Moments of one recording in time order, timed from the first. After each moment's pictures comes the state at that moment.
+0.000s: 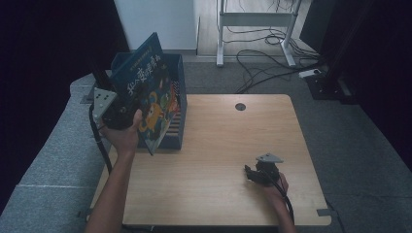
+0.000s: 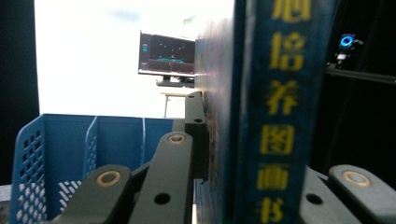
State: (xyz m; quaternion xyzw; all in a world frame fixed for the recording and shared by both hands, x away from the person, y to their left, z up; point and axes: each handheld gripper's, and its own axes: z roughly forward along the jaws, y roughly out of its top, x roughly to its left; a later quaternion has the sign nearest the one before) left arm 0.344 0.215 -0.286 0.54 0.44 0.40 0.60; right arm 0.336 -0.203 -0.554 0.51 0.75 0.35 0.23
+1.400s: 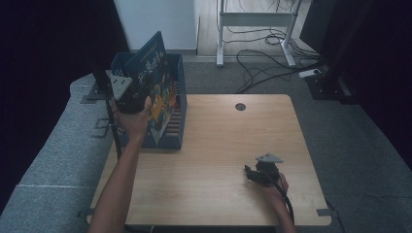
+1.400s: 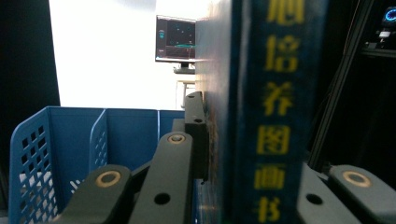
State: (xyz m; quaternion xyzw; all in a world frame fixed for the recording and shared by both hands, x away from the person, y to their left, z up) left arm 0.403 0.202 -0.296 0.55 0.46 0.41 0.56; right arm 0.336 -0.203 -0.554 0.51 0.75 0.35 0.23
